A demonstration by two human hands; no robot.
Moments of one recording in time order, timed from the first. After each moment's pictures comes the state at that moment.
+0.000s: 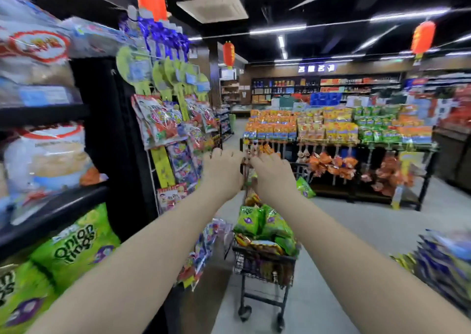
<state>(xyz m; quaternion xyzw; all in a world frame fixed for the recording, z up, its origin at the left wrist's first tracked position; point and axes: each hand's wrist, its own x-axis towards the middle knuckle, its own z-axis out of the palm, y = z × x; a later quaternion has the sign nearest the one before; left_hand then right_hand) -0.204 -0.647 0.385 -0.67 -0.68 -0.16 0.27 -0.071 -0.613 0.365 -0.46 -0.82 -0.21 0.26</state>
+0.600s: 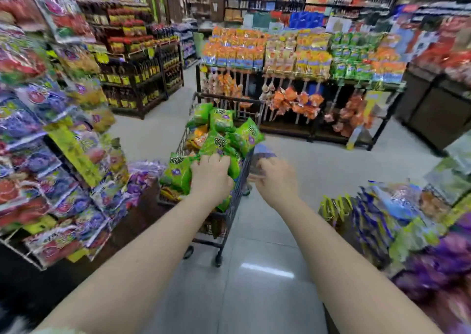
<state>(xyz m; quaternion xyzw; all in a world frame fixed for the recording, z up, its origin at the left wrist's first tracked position) 0.011 -0.413 0.192 -0.69 -0.70 -0.14 0.09 0.175 -0.391 0.190 -0.57 -0.79 -0.07 0.21</state>
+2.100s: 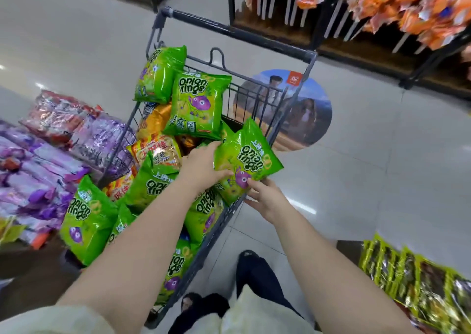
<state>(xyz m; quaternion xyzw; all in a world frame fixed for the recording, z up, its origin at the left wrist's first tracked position) 0.012 0.218 -0.012 -0.54 -0.82 -0.02 -0.21 0.190 0.241 -0.076 -0.53 -0.25 0.79 0.19</state>
